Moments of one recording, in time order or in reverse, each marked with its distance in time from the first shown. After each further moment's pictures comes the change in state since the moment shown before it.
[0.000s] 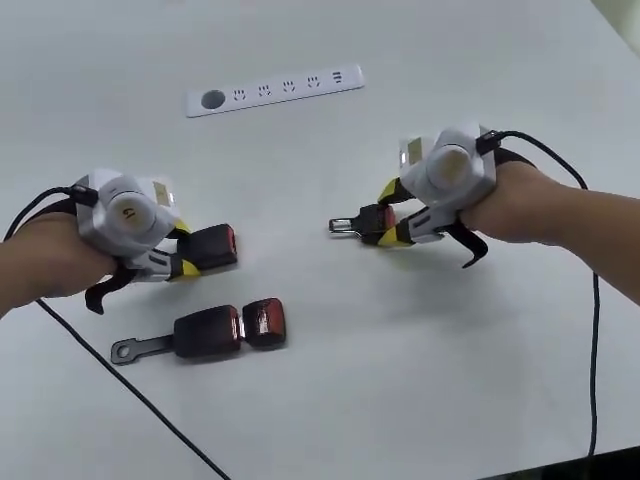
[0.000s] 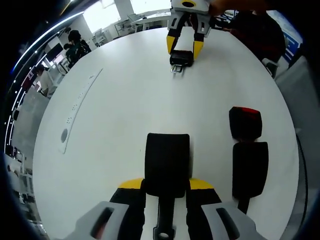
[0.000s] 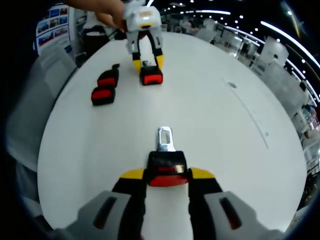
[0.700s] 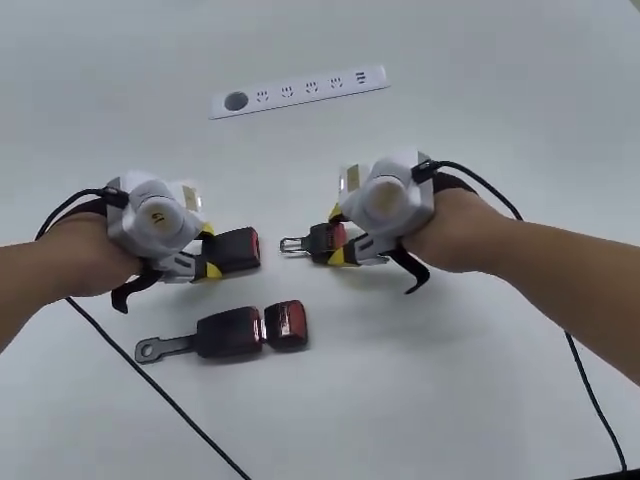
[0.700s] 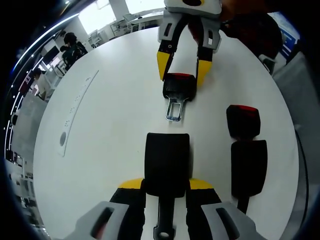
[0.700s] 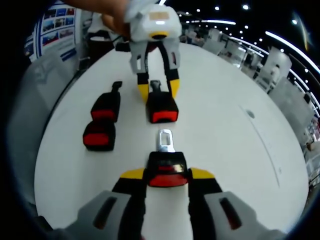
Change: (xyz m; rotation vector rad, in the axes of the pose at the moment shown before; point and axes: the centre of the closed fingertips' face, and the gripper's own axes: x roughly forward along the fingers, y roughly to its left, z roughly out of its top) left arm -0.001 0.002 0.002 0.028 0.009 -0.010; right arm 0.062 0.018 0.087 -0.047 -0.095 0.019
